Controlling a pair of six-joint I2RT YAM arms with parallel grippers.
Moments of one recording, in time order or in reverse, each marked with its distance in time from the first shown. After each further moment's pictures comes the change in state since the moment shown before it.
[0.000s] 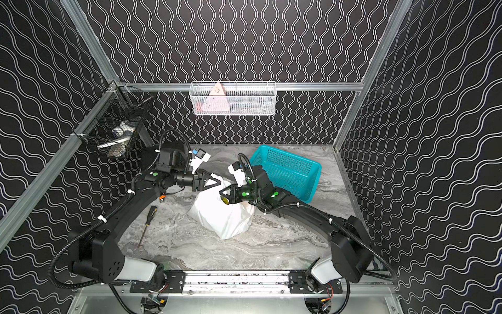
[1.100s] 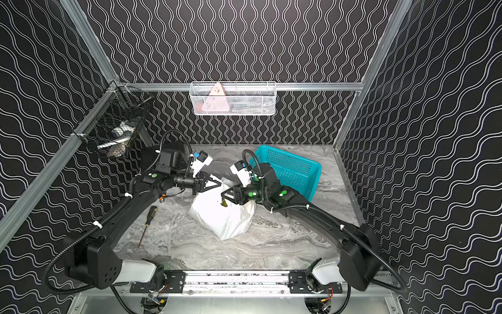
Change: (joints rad) left arm -0.034 -0.050 -0.015 -0.048 -0.039 0.183; right arm -0.058 -0.126 0.010 -0.103 -0.120 -0.188
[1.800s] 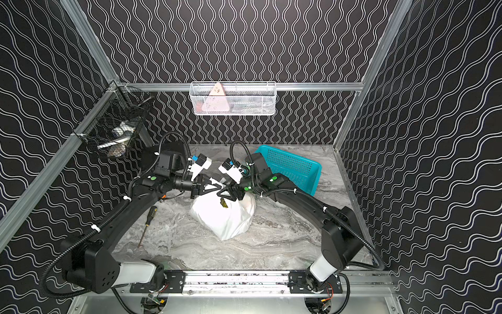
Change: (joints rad) left arm -0.008 -0.020 -0.011 0.000 0.087 0.104; right arm -0.028 0.257 0.226 -0.156 -0.128 -0.512
